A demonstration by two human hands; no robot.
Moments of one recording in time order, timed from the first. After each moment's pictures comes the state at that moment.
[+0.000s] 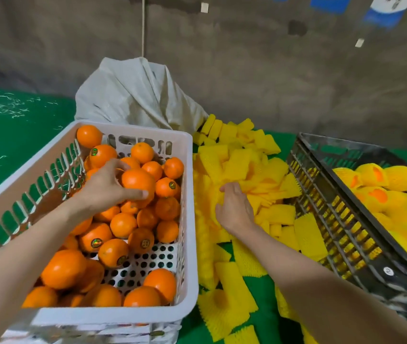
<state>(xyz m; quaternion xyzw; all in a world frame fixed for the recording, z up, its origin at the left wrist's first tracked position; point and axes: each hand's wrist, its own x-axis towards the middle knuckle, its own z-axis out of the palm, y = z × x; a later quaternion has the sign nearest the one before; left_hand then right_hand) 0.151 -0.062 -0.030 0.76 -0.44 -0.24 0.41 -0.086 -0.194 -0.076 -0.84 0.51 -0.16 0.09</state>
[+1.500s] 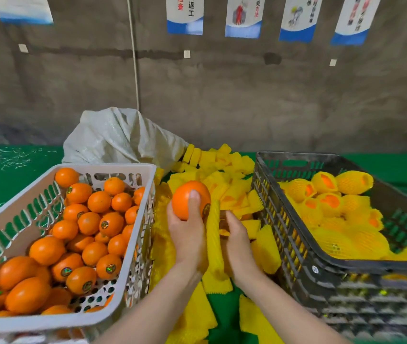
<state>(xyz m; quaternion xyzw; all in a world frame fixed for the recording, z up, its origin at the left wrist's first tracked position) -0.142 -0.109 0.004 0.52 -0.24 -0.24 0.78 -0.213 -0.139 -0.023 -0.66 0.35 -0.43 0.50</state>
